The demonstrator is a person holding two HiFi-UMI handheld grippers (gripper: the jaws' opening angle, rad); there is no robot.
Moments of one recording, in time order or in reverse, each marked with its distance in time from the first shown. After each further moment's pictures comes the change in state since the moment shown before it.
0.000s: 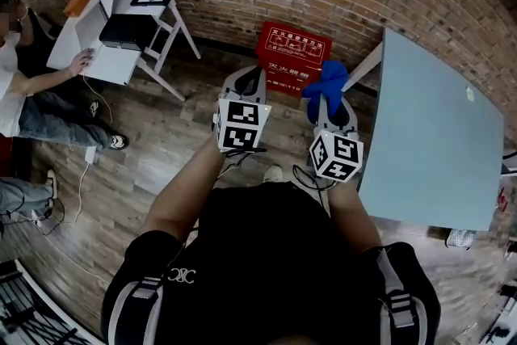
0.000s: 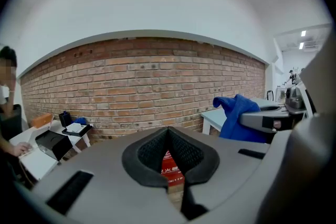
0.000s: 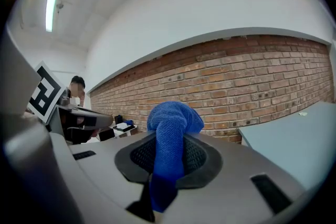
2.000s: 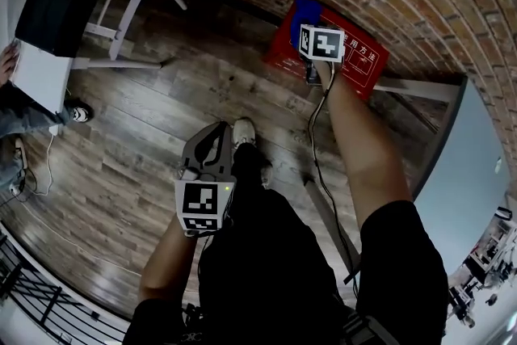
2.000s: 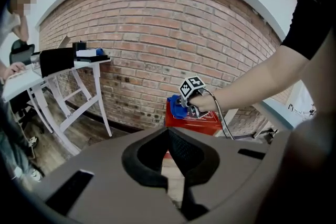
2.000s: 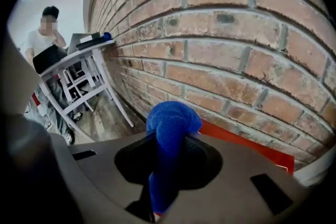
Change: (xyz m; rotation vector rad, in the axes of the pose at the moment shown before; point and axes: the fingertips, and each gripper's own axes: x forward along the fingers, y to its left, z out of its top) left arm 0.152 0.145 -0.259 -0.309 0.323 0.088; right arm 0.555 -0.002 -0.318 -0.194 0.676 0.152
